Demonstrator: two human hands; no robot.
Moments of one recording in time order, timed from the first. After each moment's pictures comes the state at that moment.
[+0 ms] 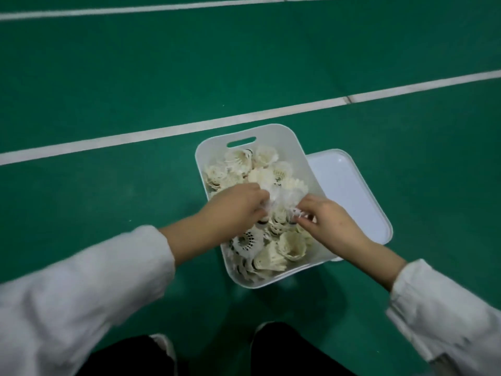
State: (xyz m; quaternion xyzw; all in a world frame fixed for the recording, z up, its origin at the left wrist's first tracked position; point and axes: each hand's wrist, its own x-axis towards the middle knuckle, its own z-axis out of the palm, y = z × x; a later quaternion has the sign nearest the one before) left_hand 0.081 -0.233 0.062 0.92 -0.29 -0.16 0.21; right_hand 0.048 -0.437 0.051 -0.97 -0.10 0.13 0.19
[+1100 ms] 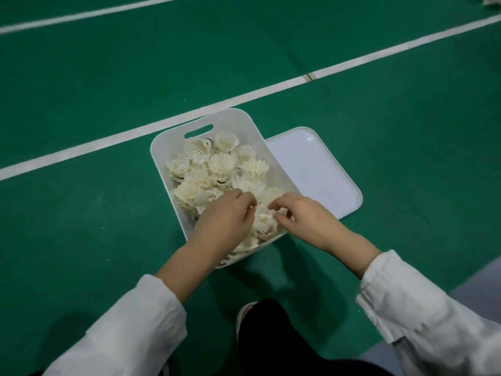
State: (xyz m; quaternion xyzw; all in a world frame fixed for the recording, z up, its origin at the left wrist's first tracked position) left_hand 0.022 -0.293 0.050 0.94 -0.23 -0.11 0.23; right_hand -0.002 -0.471 0.038 -0.96 -0.06 0.18 0.23
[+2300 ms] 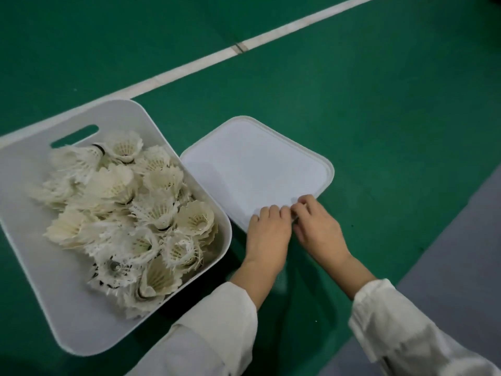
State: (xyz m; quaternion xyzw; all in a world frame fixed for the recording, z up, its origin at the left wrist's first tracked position) left_hand 0.004 -0.507 -0.067 0.94 -0.34 -0.05 0.09; right_hand -0.034 -0.619 -0.066 -0.99 0.07 -0.02 0.10
